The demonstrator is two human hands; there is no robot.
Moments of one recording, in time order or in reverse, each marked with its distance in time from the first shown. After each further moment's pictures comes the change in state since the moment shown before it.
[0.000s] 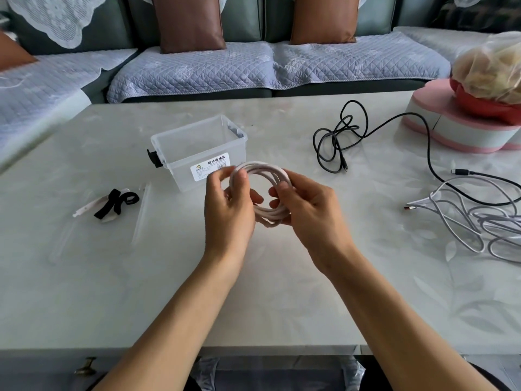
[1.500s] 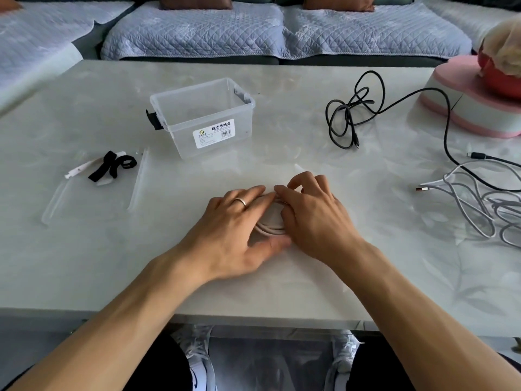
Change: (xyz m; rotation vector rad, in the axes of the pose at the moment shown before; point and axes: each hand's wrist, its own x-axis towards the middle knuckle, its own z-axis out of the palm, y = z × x) left_hand -0.009 -0.039 -0.056 1.134 -0.709 0.537; right_hand -0.005 0.045 -0.015 -1.194 -0.275 -0.274
